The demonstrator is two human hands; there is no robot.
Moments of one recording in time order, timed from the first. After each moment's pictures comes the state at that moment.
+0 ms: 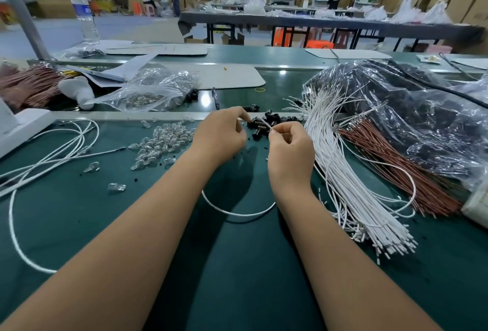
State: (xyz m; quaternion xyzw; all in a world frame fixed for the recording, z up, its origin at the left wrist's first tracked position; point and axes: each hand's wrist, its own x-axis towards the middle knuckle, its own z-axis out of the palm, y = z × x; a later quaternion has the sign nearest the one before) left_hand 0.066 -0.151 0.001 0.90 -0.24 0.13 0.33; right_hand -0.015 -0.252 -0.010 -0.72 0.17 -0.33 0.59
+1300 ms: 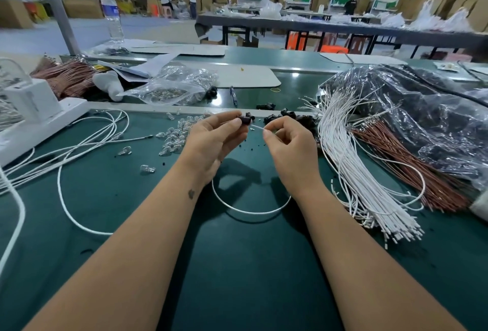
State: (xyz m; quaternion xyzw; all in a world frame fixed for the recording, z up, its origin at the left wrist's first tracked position) left_hand 0.013 -0.107 -0.001 0.50 -0.08 -0.07 0.86; right_hand -0.028 -0.246 -0.012 -0.80 0.00 -0.31 0.51
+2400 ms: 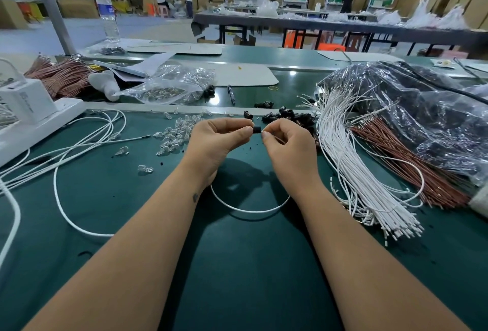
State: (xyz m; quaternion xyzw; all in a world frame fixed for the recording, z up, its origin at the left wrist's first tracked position) left_hand 0.011 -0.110 -0.009 0.61 -0.14 -0.02 0.78; right_hand -0.028 -0.248 -0.016 -0.83 -0.01 -0.32 0.46
